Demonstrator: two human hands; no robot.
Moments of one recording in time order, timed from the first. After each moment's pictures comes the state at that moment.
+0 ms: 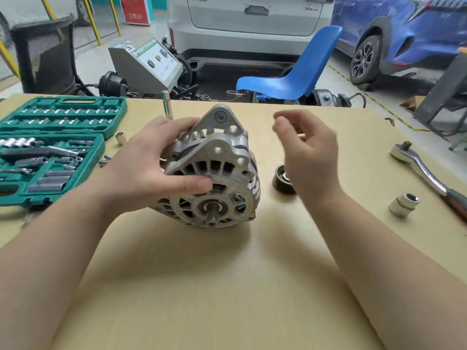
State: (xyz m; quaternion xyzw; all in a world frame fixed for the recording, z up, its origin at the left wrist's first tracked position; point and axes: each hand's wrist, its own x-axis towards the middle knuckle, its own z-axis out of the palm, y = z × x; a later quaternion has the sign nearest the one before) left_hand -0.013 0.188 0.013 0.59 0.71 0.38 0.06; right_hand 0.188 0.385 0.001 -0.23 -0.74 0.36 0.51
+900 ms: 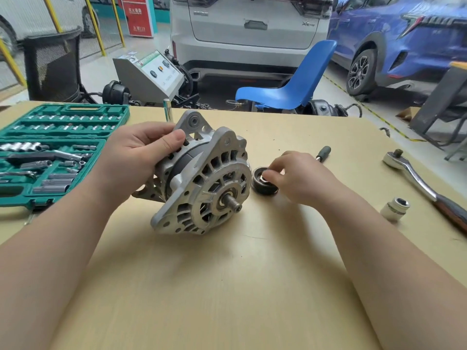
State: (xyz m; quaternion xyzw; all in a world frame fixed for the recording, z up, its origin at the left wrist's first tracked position) left_hand -0.005 0.191 0.016 0.43 0.64 0.62 0.14; right_hand 0.202 0.421 -0.011 -0.35 -0.92 0.15 0.11
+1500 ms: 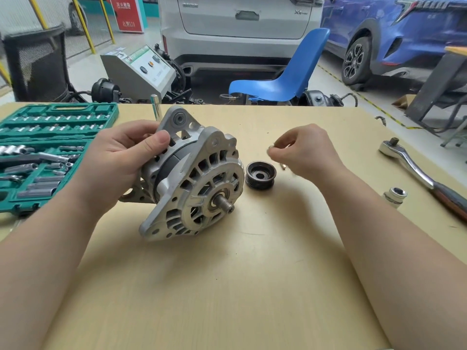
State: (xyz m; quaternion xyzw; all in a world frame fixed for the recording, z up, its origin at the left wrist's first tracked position) left_hand -0.005 0.188 0.010 0.43 0.61 0.64 0.18; right_hand 0.203 0.442 0.002 -0.42 -0.84 0.24 0.25
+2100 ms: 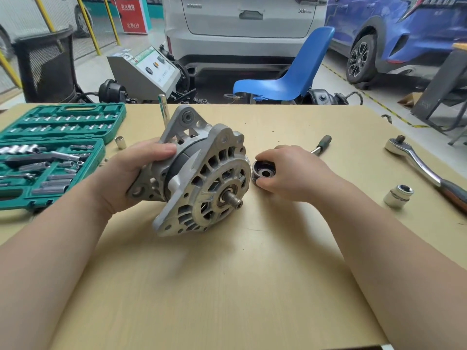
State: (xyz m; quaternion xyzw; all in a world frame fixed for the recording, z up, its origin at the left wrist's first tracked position) left_hand -0.022 0.186 0.005 0.39 0.53 0.57 0.50; right_hand 0.201 0.406 -0.009 -0.30 -0.95 0.08 0.07
